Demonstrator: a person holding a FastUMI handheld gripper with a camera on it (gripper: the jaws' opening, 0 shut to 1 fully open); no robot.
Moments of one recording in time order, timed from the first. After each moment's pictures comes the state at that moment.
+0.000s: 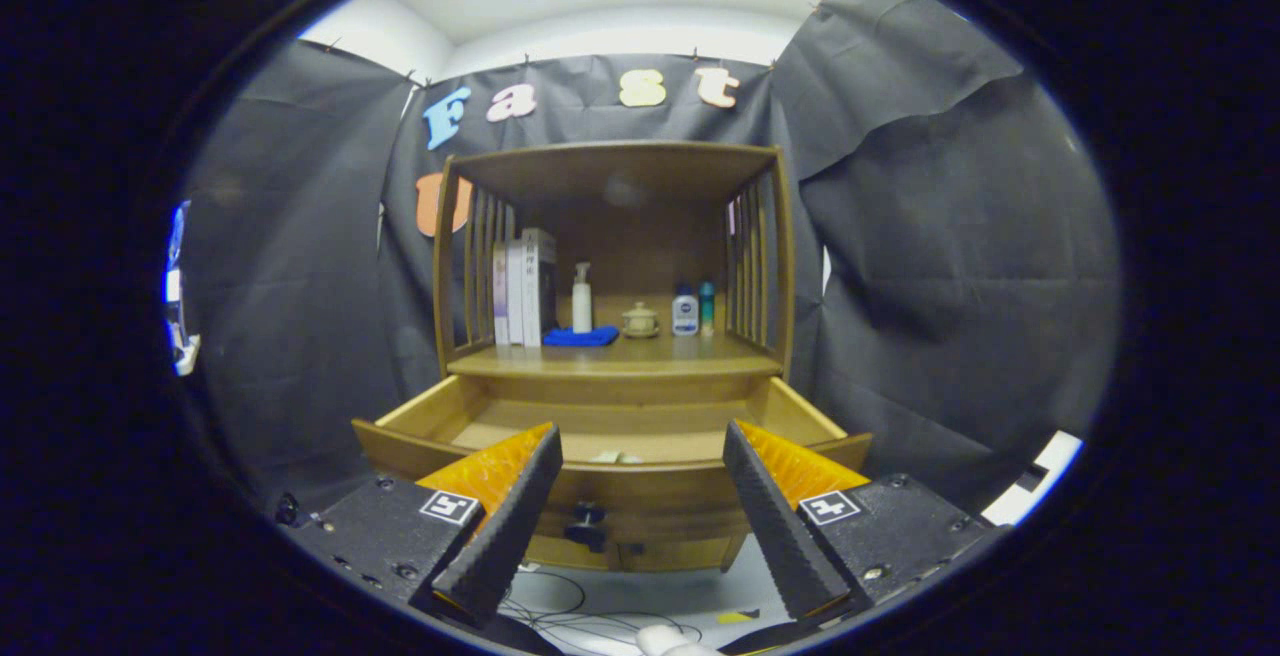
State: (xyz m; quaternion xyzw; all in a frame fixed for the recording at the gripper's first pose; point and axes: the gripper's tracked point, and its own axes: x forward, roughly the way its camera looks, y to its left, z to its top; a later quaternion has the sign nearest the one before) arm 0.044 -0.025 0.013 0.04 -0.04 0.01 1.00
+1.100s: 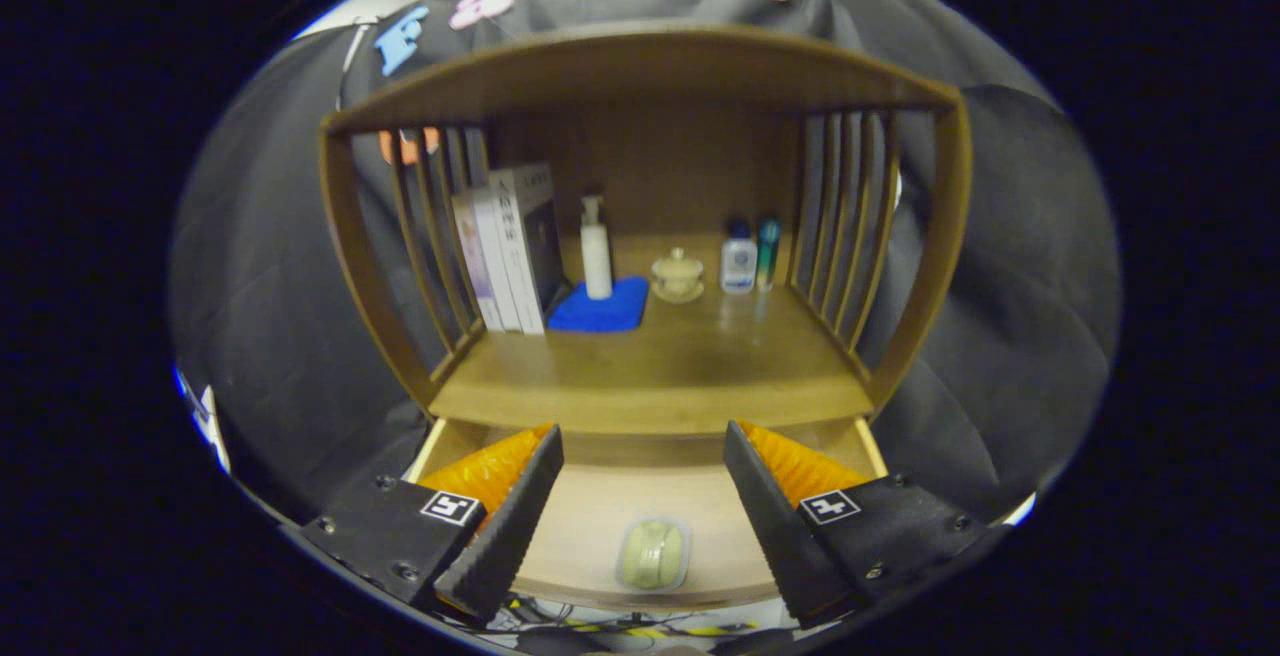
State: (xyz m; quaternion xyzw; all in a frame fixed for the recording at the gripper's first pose) arm 0.273 0.042 0.082 0.04 0.26 0.04 0.96
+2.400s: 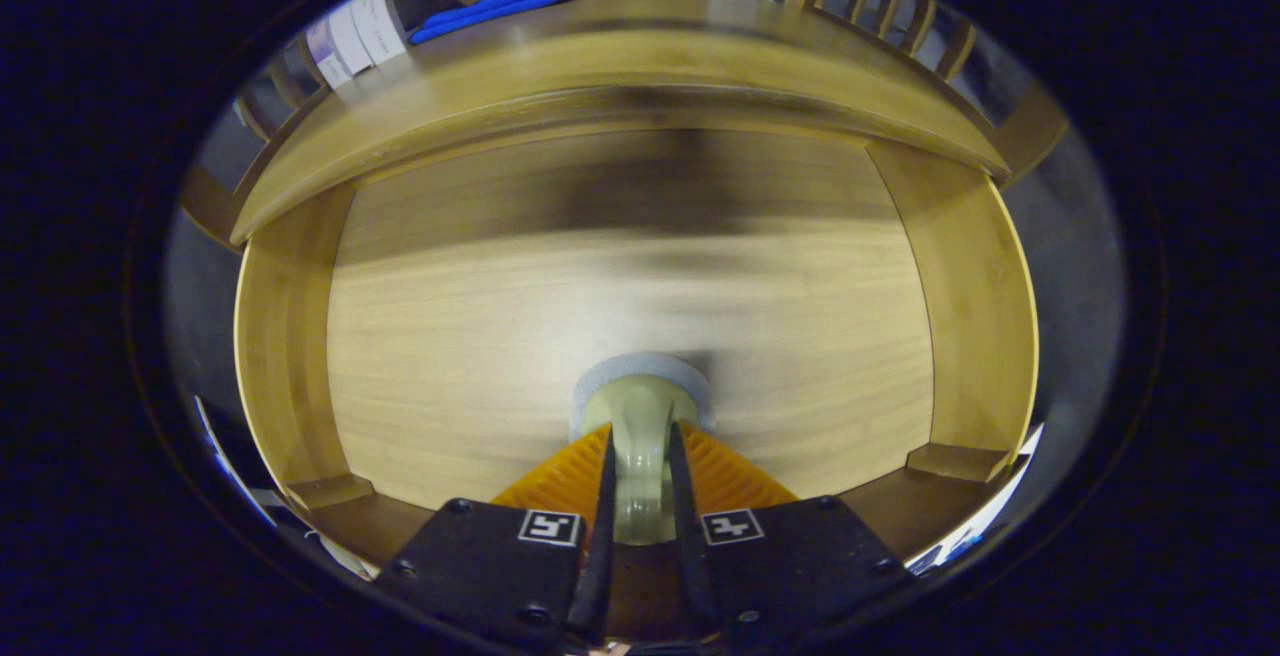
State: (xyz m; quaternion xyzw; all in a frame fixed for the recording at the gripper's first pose) arm 0.267 0.026 -0.115 0.03 0.56 -0.03 0.83
